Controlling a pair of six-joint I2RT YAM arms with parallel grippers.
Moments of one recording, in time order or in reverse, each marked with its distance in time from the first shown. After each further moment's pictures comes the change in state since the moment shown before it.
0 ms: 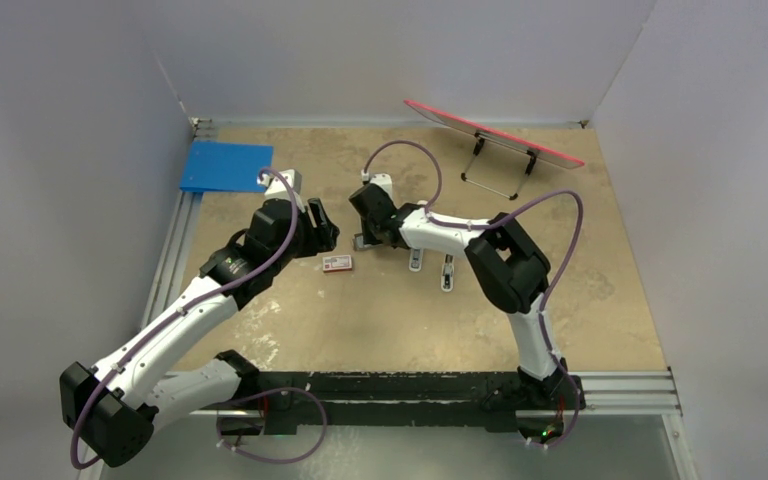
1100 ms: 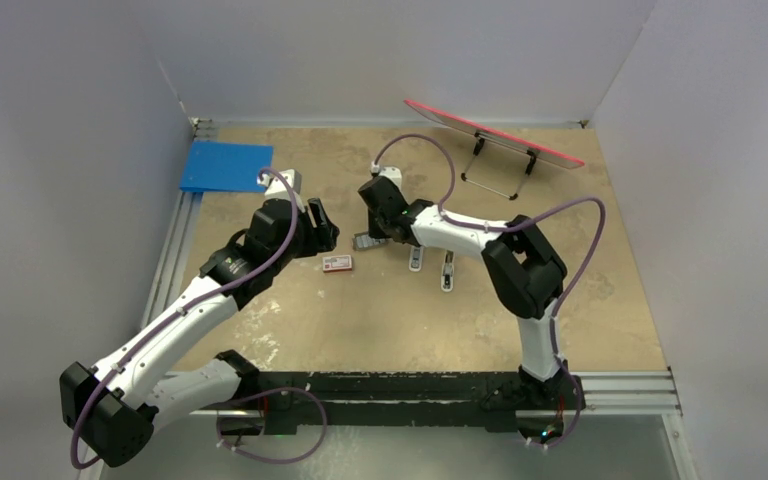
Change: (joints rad) left arm 0.000 0.000 0.000 0.000 0.000 0.000; right arm -0.019 -0.082 -0.053 0.018 -0.054 0.051
